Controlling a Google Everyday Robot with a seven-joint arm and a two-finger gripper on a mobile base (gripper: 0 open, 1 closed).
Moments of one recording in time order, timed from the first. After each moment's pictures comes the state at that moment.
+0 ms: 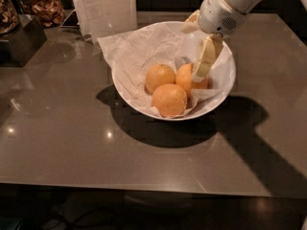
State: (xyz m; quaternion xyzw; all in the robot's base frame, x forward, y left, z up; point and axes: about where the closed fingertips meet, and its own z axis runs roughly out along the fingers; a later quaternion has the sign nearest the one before) arm 0.596 -0.097 0.937 -0.71 0.65 0.11 0.23
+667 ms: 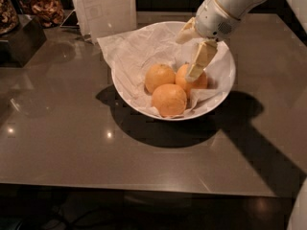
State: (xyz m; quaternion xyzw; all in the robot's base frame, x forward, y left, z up) arm 0.604 -0.088 0.921 -0.72 0.64 0.13 0.23
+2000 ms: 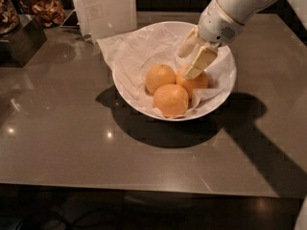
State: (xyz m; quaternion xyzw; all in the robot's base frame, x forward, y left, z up) arm 0.596 -0.098 0.912 -0.71 0.65 0.14 0.22
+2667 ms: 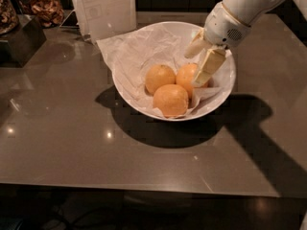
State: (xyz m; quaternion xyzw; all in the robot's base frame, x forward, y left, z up) arm 0.583 -0.109 0.911 -0.71 0.67 0.15 0.20
